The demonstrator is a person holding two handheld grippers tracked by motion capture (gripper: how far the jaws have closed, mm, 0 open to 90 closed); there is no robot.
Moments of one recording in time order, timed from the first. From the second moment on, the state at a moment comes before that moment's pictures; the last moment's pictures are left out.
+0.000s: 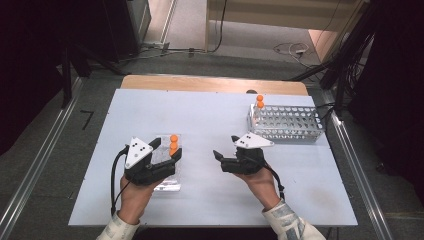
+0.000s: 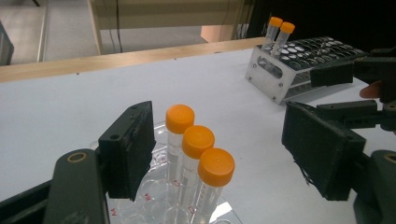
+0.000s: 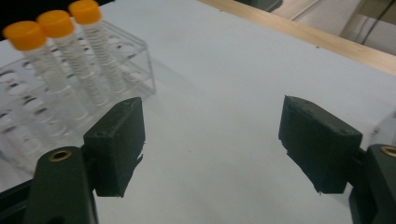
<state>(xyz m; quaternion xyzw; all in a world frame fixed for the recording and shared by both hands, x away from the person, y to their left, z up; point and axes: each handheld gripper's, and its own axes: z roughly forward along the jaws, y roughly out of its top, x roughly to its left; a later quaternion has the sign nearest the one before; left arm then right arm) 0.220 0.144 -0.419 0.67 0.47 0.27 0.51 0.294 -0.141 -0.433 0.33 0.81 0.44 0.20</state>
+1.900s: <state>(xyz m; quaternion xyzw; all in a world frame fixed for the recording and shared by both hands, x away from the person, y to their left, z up) 0.219 0.147 -0.416 0.66 0.48 0.27 0.52 0.426 -0.204 -0.447 0.50 0.72 0.40 0.28</state>
